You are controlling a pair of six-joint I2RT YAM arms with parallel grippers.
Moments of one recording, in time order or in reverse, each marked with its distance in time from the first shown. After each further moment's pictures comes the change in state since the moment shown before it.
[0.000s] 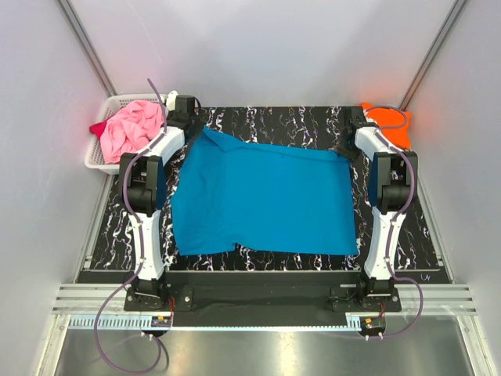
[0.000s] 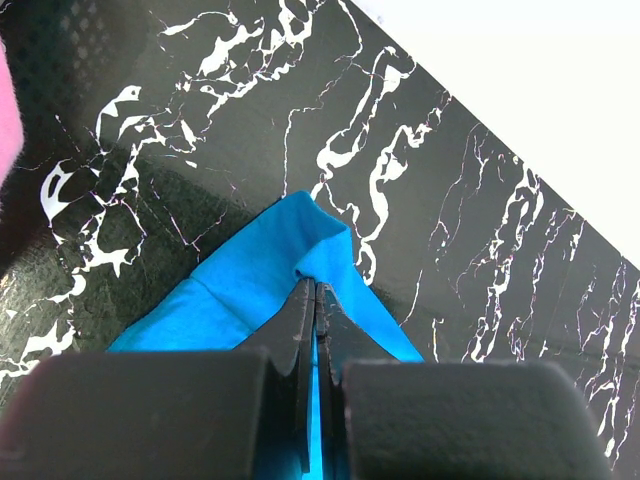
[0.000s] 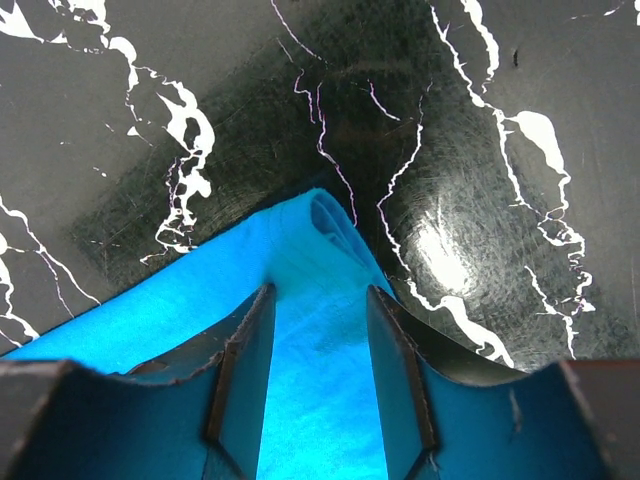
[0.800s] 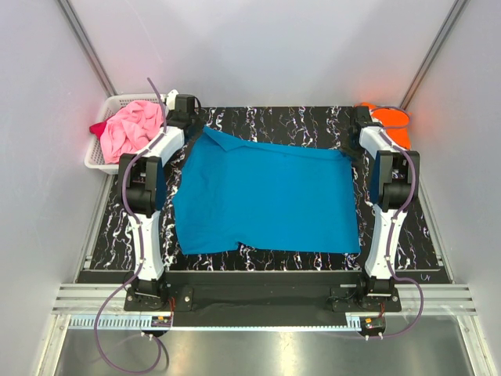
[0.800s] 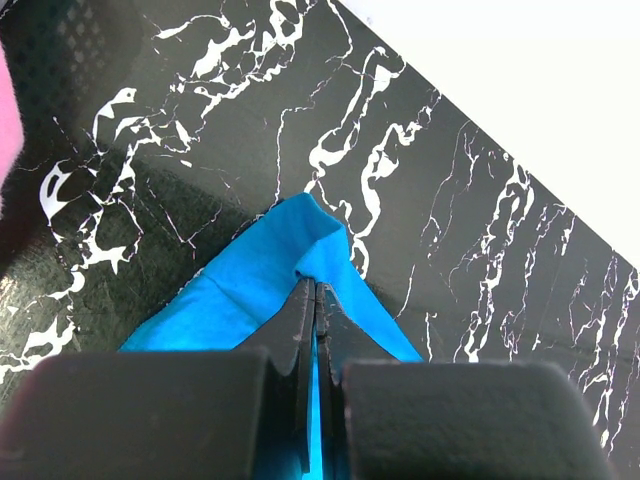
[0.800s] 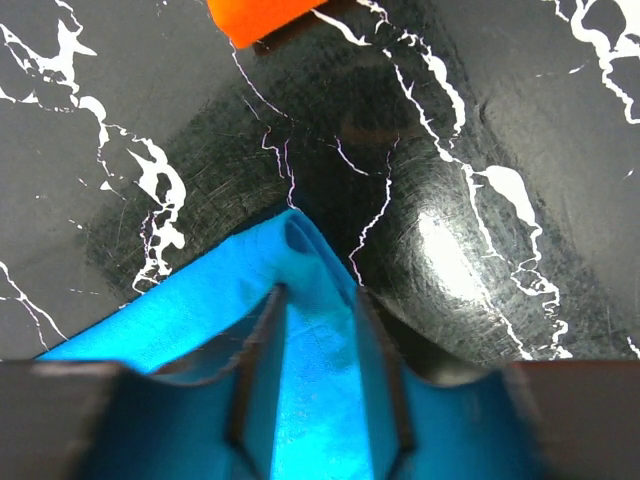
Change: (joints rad) left arm 0.000 -0.017 -0.007 -0.001 0.004 0.008; right arm -0.043 0.042 0.037 0.011 -0.022 -0.013
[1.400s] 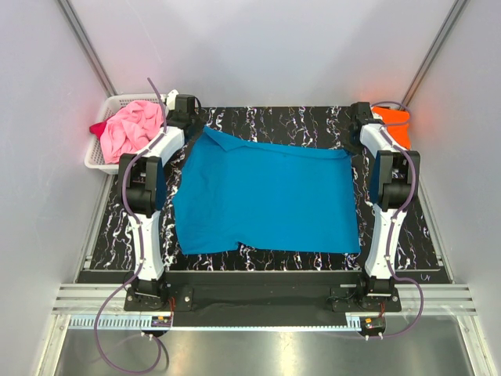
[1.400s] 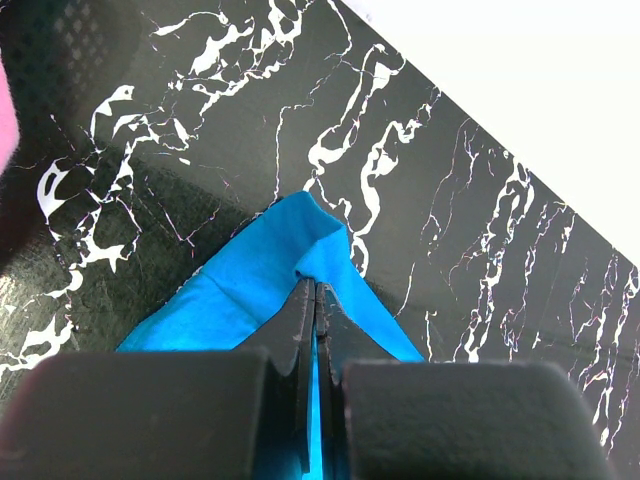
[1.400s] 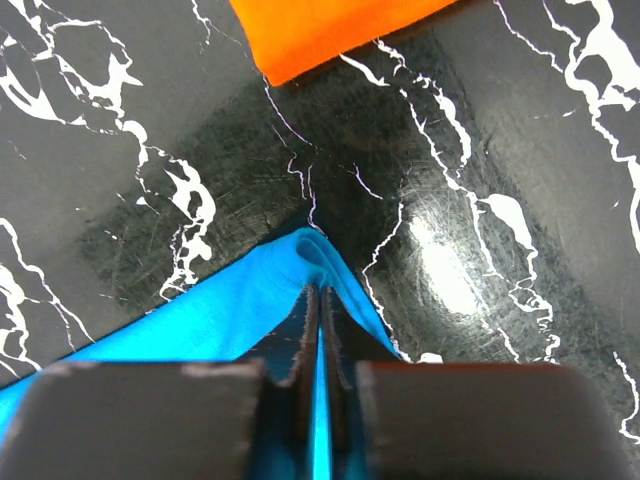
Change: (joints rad) left arm -0.001 0.000 -0.001 0.000 0.003 0.000; right arm 0.000 0.009 0.050 -0.013 0.003 -0.038
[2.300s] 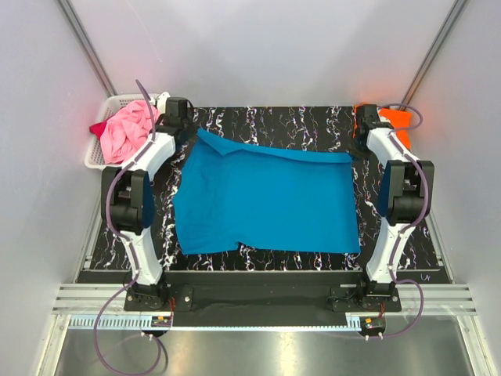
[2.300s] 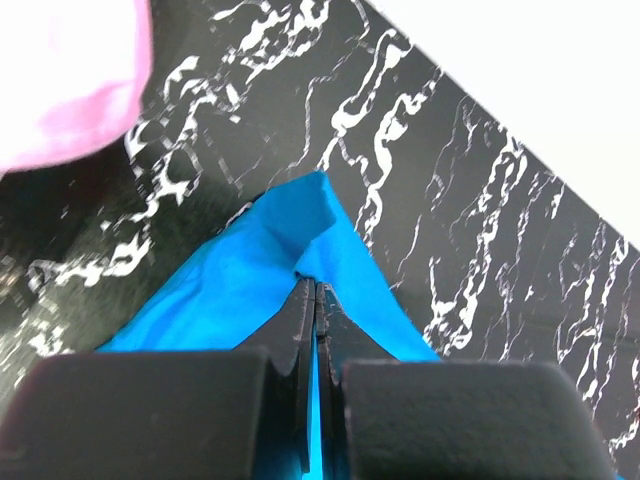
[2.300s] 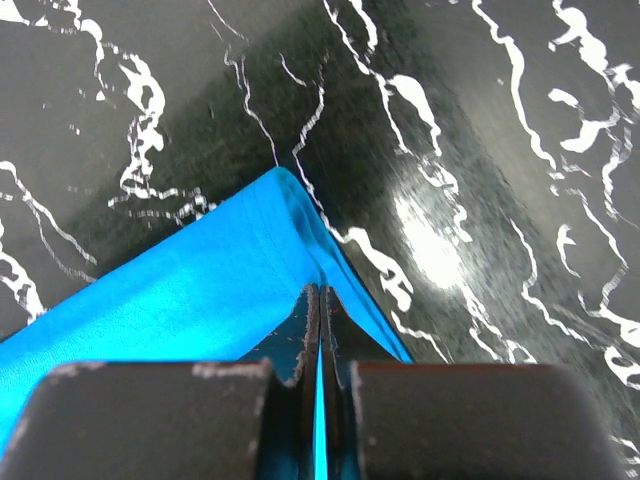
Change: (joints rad) left arm 0.000 -0.237 -0.198 -0.043 -0.023 0.012; right arm 0.000 -0.217 -0.192 -0.047 0.019 0.003
